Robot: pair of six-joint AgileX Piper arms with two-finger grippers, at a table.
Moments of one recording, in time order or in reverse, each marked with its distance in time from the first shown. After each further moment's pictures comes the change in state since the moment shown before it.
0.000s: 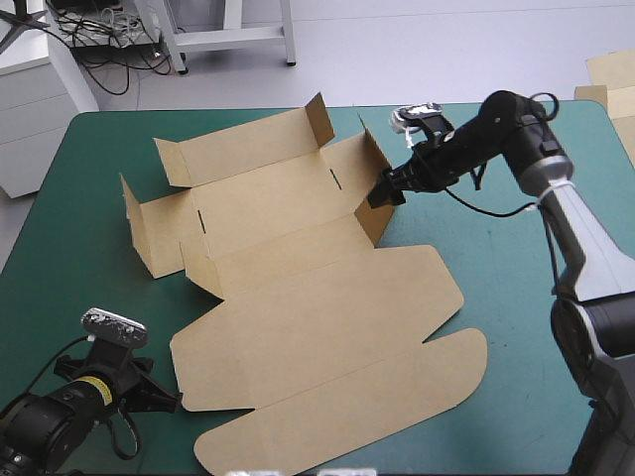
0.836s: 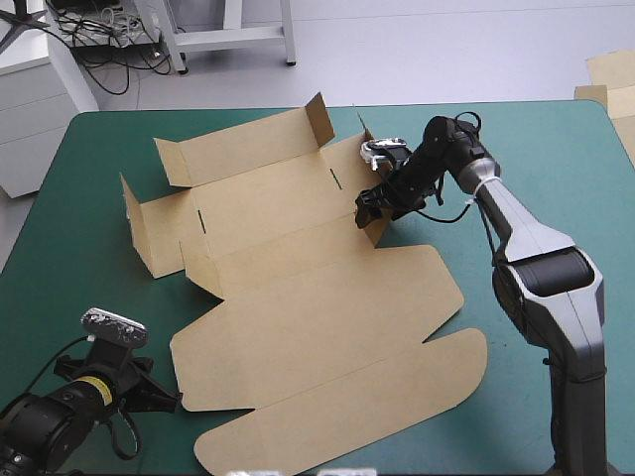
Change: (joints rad) left arm 0.000 0.000 0.000 0.000 0.000 0.000; right arm 0.062 0.347 -0.176 -0.075 -0.005 0.117
